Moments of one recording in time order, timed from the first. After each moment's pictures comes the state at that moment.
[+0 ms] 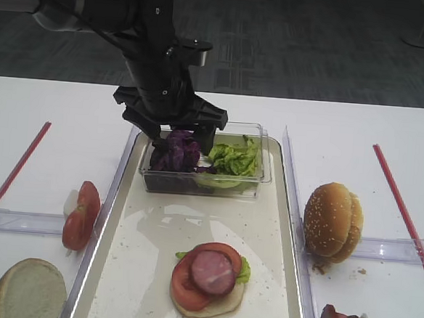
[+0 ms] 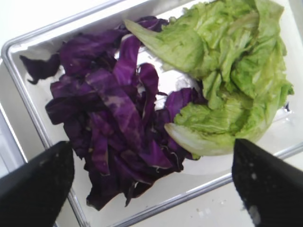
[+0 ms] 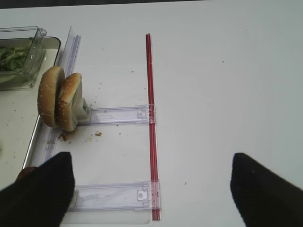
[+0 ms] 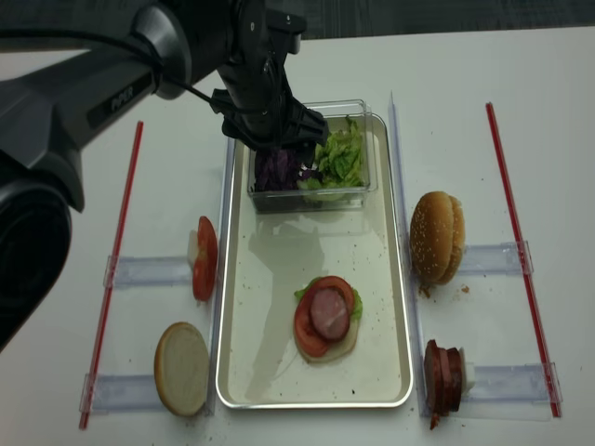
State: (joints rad) left arm -0.51 2.04 -1.66 -0.03 0.92 -0.16; right arm -0.04 -0.02 -0.48 0.05 1.13 0.00
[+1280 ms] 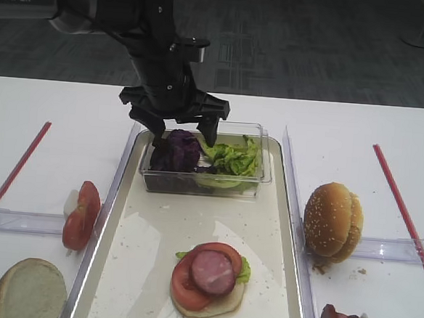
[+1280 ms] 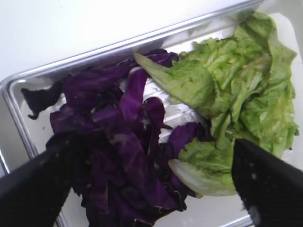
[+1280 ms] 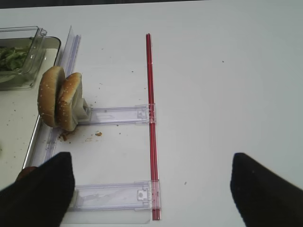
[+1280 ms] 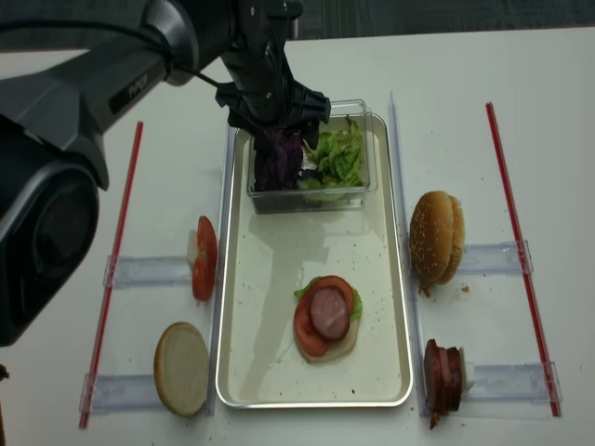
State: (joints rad) left arm -0.47 2.14 -1.78 -0.09 0.94 -0.16; right arm -0.04 -0.02 -0.48 0.05 1.13 0.00
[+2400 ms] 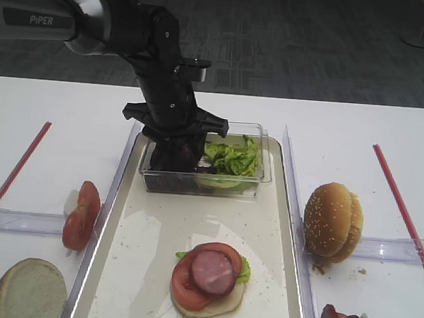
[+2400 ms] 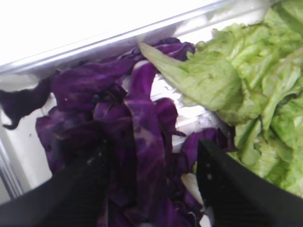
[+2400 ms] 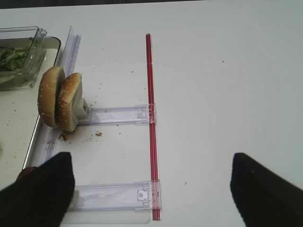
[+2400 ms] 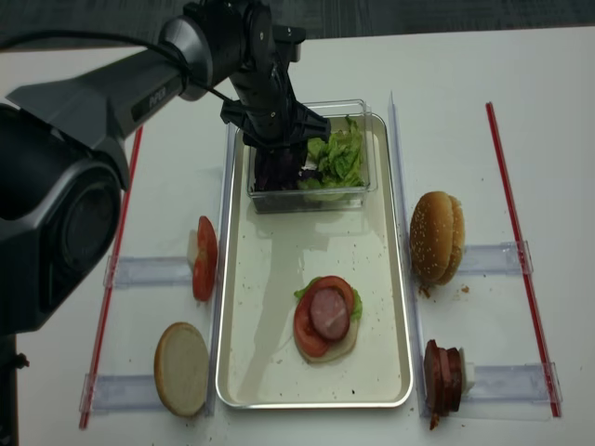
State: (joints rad) left arm -0.48 2.20 -1.79 -0.08 0.92 -0.16; right arm -0.04 -0.02 -0.48 0.05 1.13 0.00
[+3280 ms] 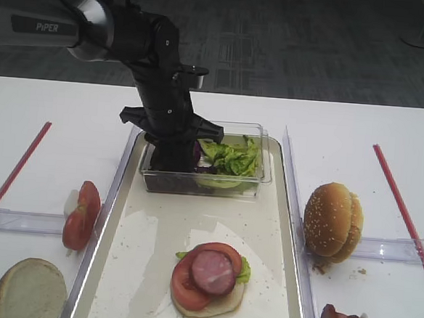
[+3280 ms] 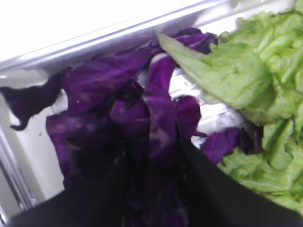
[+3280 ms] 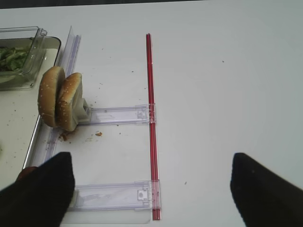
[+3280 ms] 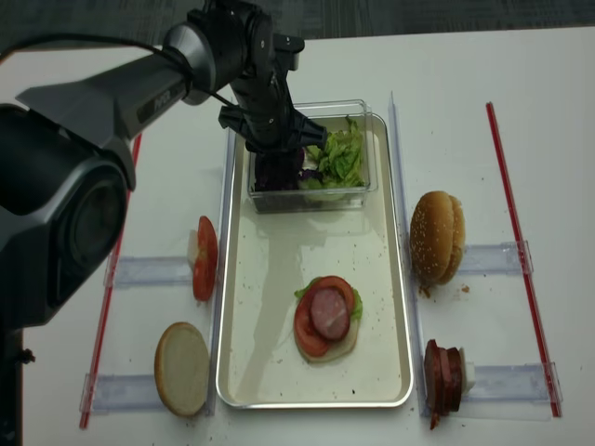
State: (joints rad) left arm -0.48 2.23 -1.79 -0.06 0.92 -0.16; right arm -0.04 -0.02 -0.48 0.05 1.13 0.00
